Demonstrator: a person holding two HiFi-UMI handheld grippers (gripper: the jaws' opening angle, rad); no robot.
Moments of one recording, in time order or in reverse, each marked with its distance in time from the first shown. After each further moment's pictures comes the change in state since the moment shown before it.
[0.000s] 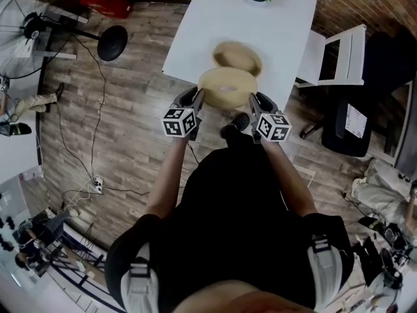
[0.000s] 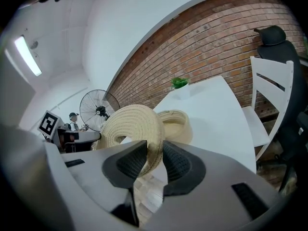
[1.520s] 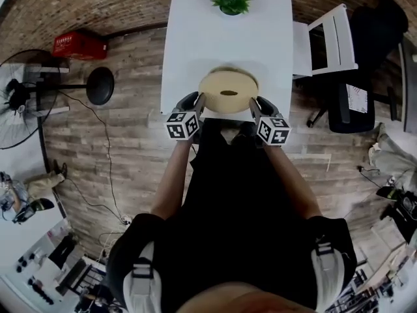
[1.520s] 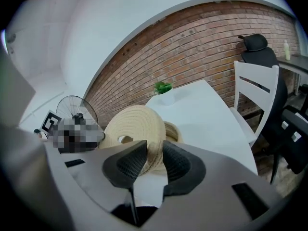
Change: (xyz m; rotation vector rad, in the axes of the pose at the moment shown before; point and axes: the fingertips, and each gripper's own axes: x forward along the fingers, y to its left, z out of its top) left arm 0.103 0.048 0.070 0.086 0.119 -0.180; right arm 0.055 -0.010 0.048 0.104 -0.060 -0.227
